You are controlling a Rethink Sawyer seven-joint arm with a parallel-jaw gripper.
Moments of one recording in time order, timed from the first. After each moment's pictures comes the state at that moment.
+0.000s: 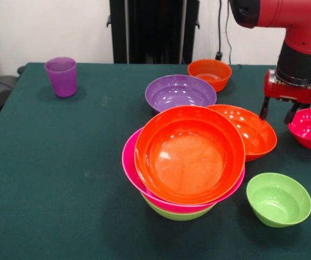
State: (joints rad) arm 0.26 -0.40 -0.12 1.55 0.19 0.46 2.04
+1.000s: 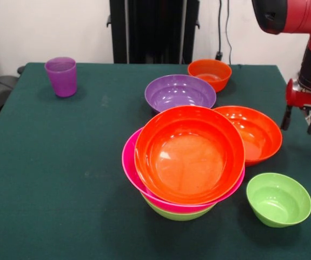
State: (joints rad) arm 0.32 -0.35 -0.15 1.45 0.24 0.46 2.04
